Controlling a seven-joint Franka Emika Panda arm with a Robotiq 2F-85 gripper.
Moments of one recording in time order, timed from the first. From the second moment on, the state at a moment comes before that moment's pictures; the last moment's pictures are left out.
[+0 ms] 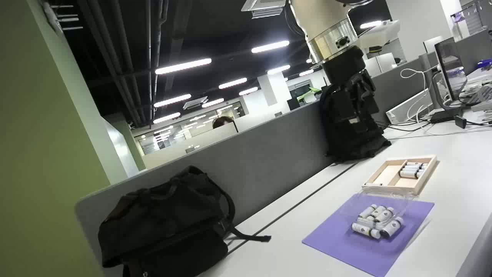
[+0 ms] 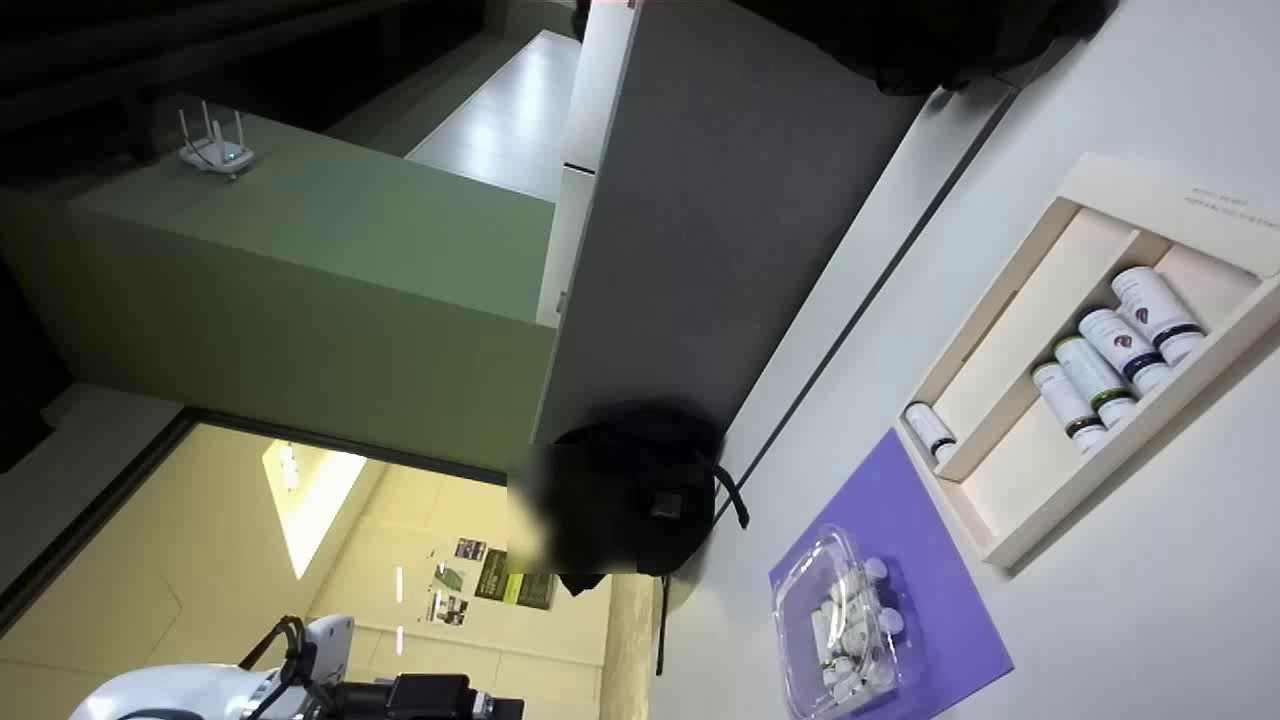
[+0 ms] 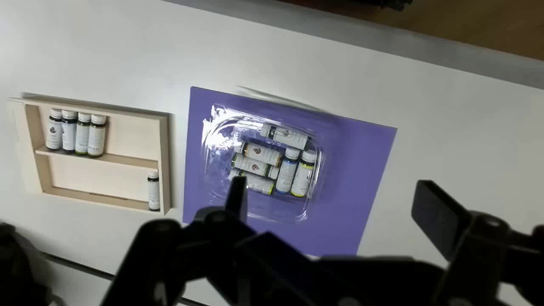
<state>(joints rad) 0.14 -0.52 0.36 -2.60 0.02 2.08 0.25</state>
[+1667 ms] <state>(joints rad) 0.09 -0.27 0.05 -2.56 0.03 2.32 -0.16</state>
